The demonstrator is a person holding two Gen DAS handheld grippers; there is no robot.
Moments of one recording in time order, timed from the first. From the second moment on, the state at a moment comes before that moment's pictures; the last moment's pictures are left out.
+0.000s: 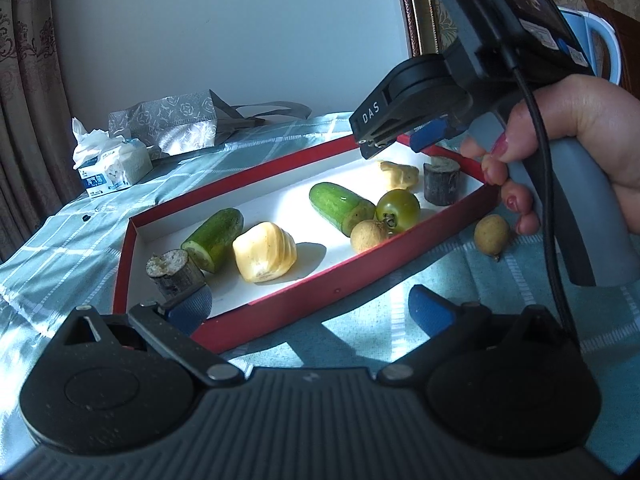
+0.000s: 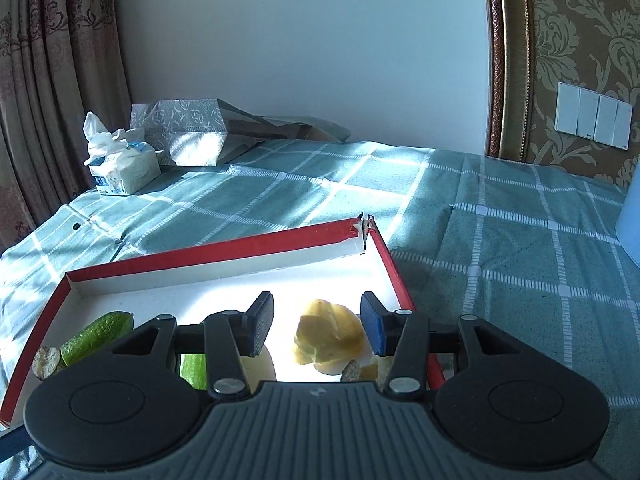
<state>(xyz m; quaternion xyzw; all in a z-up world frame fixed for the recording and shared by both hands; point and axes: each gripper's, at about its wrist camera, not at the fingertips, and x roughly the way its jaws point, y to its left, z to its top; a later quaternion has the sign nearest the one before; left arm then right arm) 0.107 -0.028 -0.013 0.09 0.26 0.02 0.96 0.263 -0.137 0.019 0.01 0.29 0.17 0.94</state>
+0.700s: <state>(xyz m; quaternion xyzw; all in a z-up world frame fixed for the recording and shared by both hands) 0.110 -0.028 -0.014 0.09 0.26 0.02 0.96 0.158 -0.227 0.012 0.07 0.26 0.10 0.96</state>
